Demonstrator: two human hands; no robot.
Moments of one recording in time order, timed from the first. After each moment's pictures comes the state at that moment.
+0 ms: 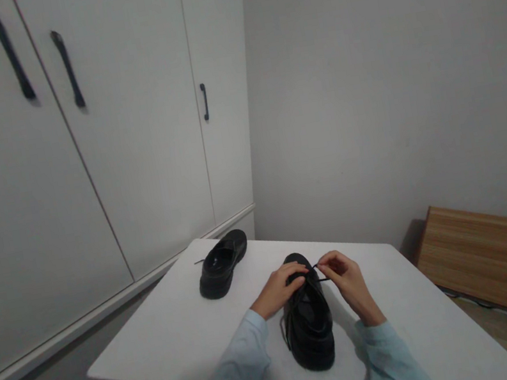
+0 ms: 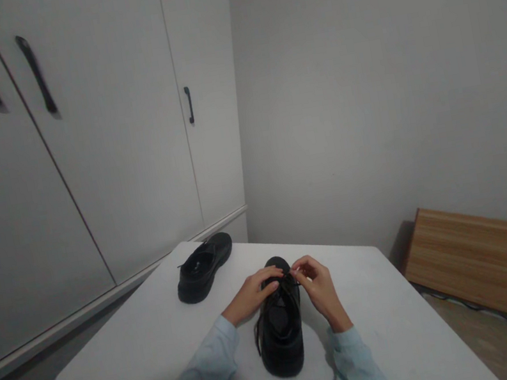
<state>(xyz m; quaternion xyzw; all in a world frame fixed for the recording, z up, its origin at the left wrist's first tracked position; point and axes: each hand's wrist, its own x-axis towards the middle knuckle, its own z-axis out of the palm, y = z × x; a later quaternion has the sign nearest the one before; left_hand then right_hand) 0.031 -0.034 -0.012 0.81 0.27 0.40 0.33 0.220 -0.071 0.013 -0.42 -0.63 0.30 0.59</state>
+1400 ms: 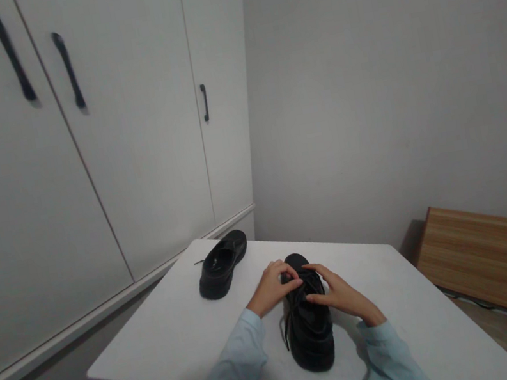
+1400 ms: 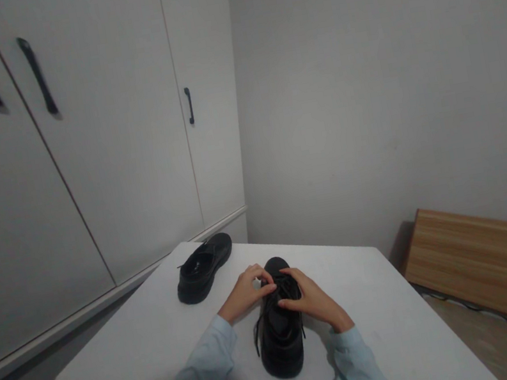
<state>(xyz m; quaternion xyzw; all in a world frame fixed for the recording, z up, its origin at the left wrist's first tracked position) 0.025 -0.032 -0.007 0.80 0.33 0.41 0.28 0.231 -0.066 -0.005 -0.45 -0.78 0.27 0.34</state>
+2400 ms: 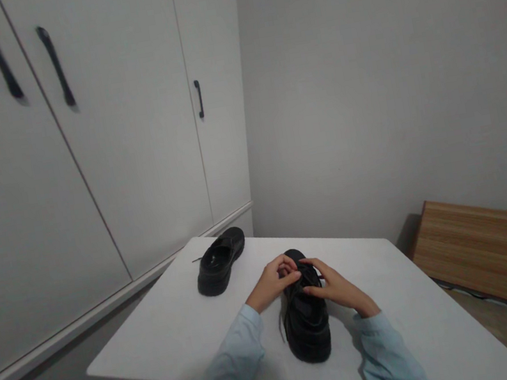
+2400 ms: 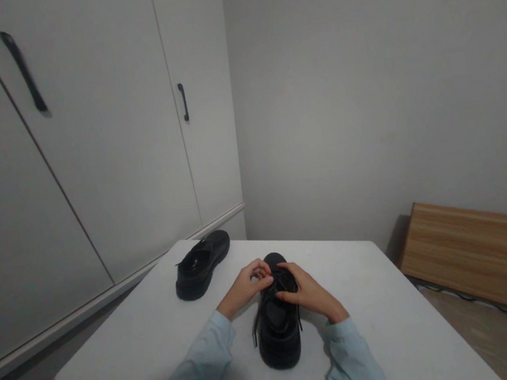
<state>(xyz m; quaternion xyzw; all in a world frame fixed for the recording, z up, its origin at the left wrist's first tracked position) 0.031 -0.035 -0.005 0.72 0.27 0.44 0.46 0.230 -0.065 -0.009 -0.44 -0.77 0.29 0.35</state>
